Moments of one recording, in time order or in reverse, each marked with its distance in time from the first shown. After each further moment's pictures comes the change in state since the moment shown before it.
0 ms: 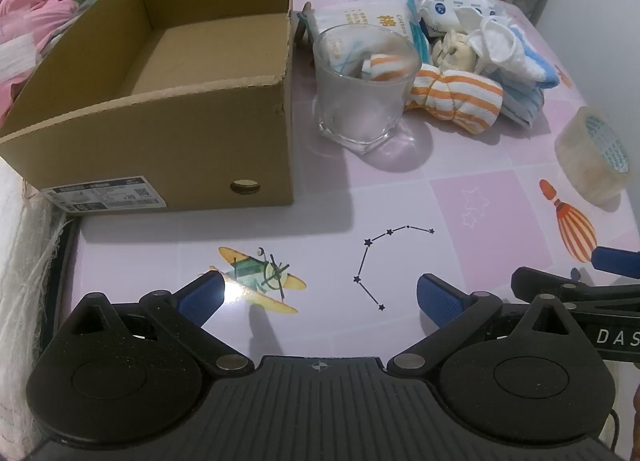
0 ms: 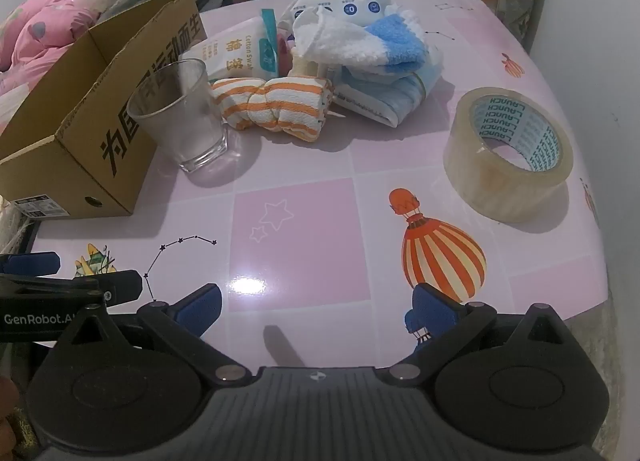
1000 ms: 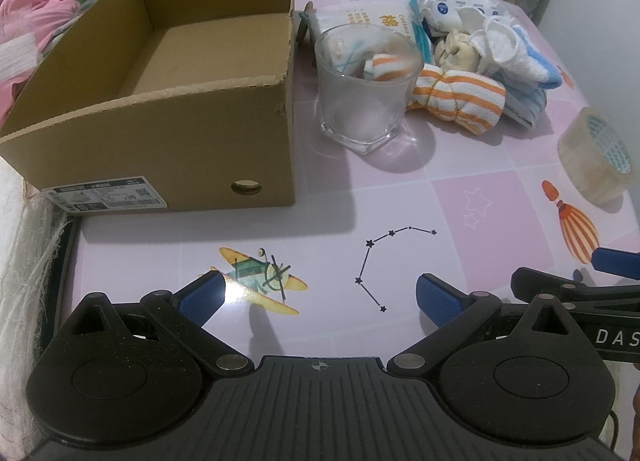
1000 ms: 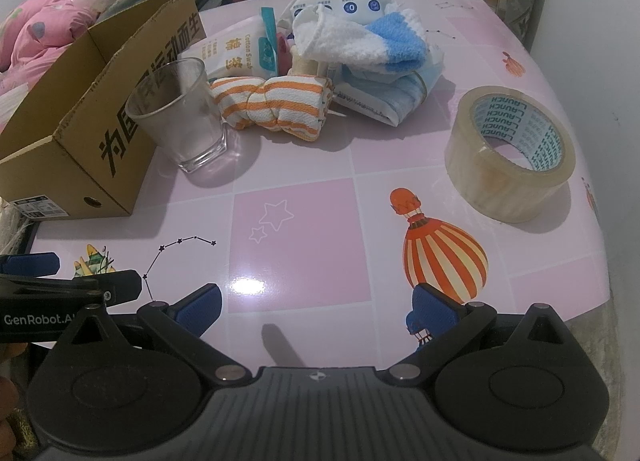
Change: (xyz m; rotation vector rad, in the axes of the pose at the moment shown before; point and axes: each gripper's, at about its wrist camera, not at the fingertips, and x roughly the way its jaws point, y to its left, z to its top) left arm 0.001 0.004 0.001 0.000 0.003 0.003; right arm 0.002 0.000 0.000 0.001 0.001 0.002
